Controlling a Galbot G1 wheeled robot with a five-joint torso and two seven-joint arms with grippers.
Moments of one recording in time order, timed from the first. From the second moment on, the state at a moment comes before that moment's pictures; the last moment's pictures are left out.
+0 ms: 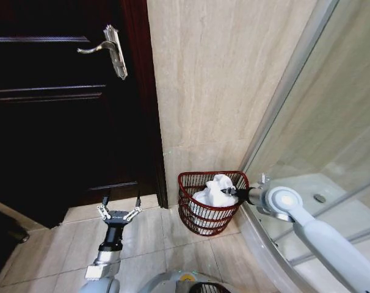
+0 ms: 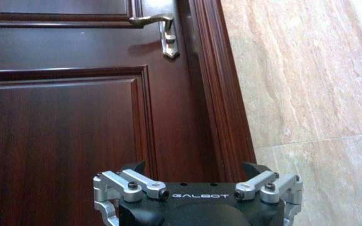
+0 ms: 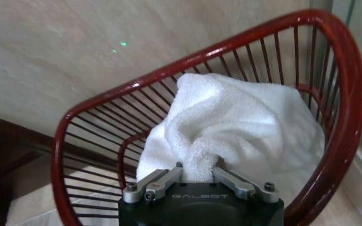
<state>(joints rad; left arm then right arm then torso) 1.86 -1.61 -0.69 -2.22 0.01 -0.53 0.11 -0.92 0.72 0.18 1.99 1.86 -0.73 0.75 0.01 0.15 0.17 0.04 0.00</state>
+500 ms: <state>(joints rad) 1.84 -1.61 -0.69 -2.18 -0.01 -0.54 0.11 -0.64 0.77 -0.09 1.80 1.91 -0.73 0.85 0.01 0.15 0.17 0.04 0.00</state>
